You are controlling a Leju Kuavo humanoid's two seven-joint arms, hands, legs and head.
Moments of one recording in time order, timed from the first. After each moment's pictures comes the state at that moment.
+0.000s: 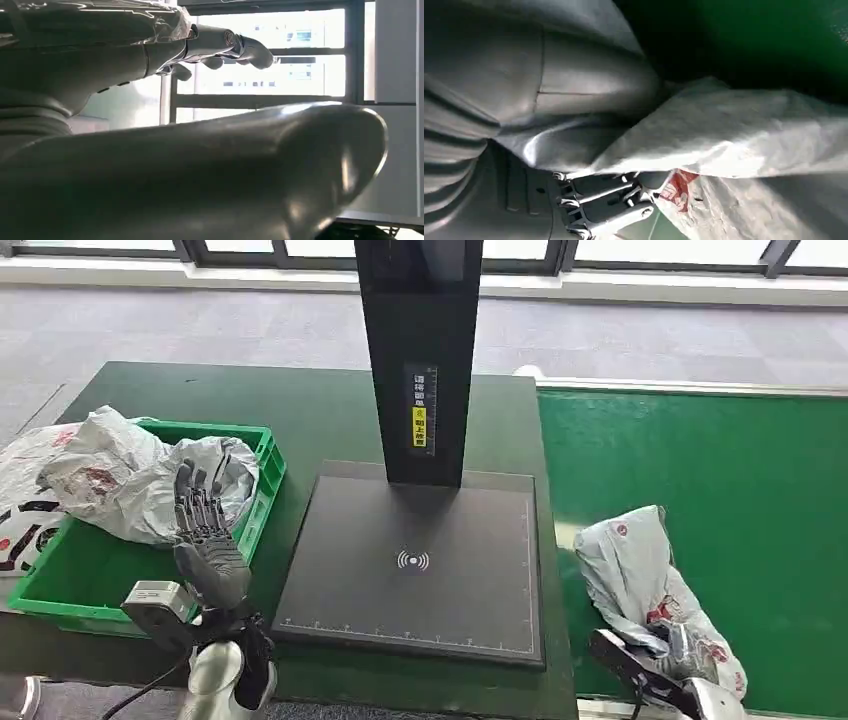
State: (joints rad) left arm -0.05 -0.24 0.14 -1.46 0.00 0.25 -0.70; right arm 0.09 -0.17 -0.17 -1.25 1.36 -0.02 -0.01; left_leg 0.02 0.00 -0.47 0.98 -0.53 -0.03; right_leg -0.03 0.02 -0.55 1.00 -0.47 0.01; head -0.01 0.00
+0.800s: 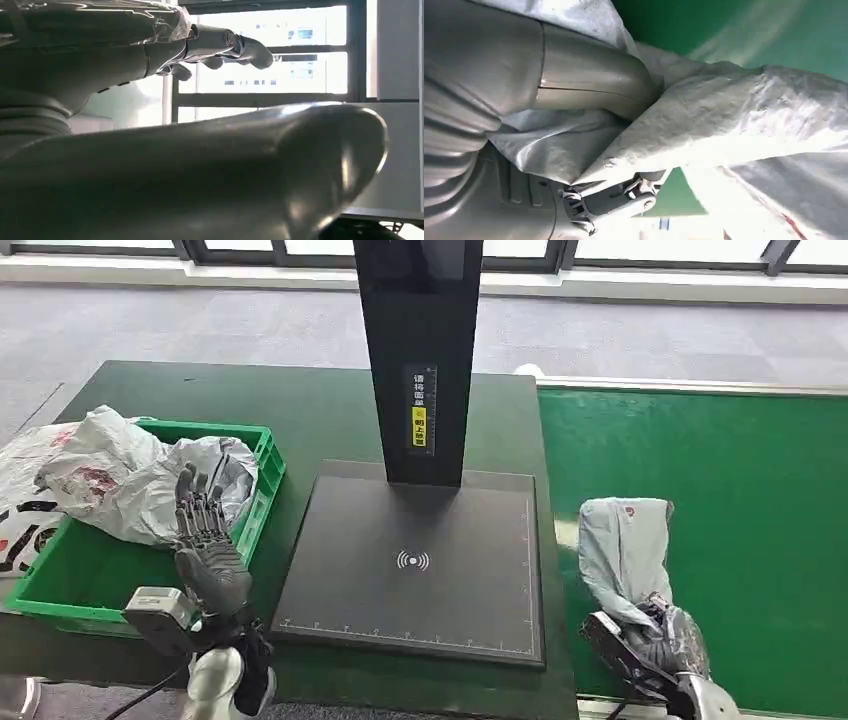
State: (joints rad) left arm -0.03 -0.25 0.14 -1.48 -0.02 0.24 -0.70; right arm 0.11 -0.11 -0.16 -1.41 1.24 -0.24 -0.08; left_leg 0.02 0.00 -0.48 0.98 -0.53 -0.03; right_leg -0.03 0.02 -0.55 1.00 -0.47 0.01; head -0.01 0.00
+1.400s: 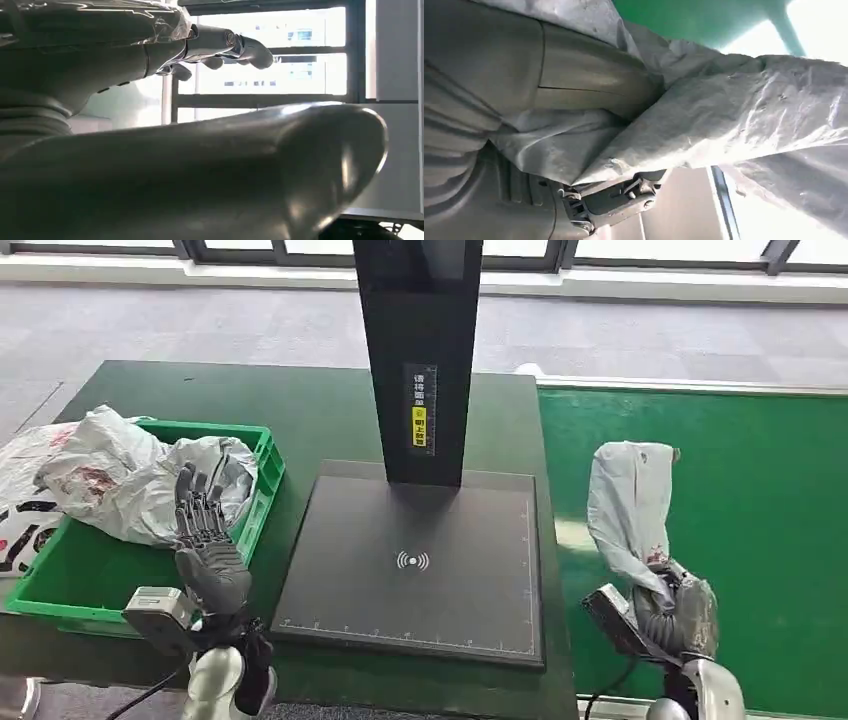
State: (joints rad) left arm -0.03 -0.25 0.14 -1.48 -0.02 0.25 -0.70; right arm 0.09 -0.07 -0.13 -1.53 1.22 -0.50 -0.16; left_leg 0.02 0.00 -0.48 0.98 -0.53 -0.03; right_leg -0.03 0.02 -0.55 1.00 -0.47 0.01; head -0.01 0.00
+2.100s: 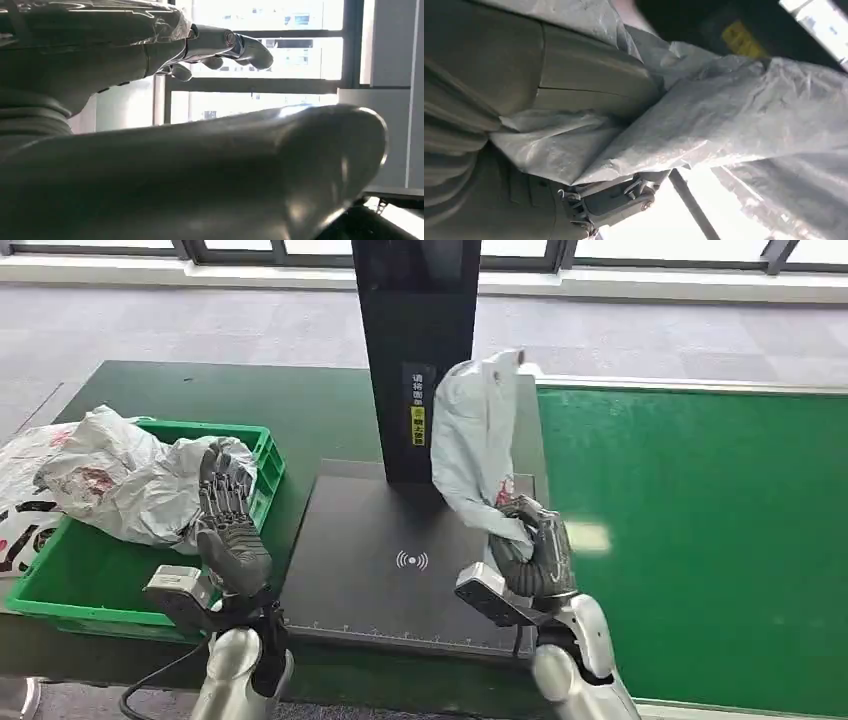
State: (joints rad) left arm -0.11 -0.26 0.08 -1.41 0.01 0.26 -0.70; right arm -0.18 0.05 0.37 -1.37 0.97 -0.58 -0.34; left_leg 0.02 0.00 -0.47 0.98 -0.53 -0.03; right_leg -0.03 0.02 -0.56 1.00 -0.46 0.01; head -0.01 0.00
